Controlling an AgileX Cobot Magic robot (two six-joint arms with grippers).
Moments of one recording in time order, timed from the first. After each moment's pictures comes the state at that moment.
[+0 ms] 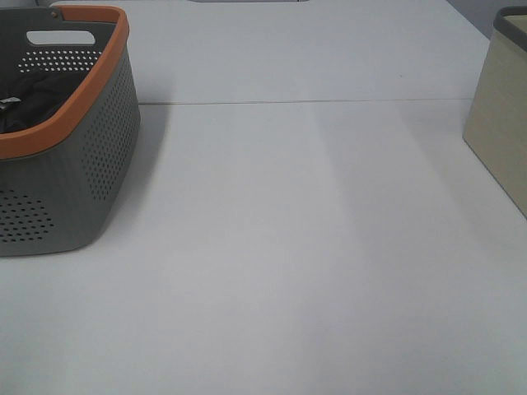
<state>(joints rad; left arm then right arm) 0.13 -0.01 -0.50 -0.02 1.05 0.07 0.04 0.00 -0.50 0.04 1.07 -0.01</state>
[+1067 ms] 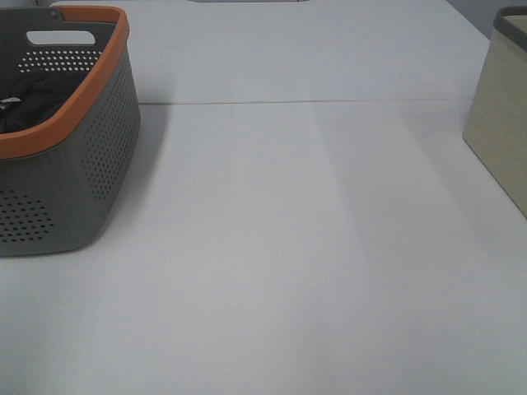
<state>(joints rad) 0.13 0.41 -0.90 -0.06 1.09 0.31 0.04 0.00 -0.50 0.04 1.07 -0.01</state>
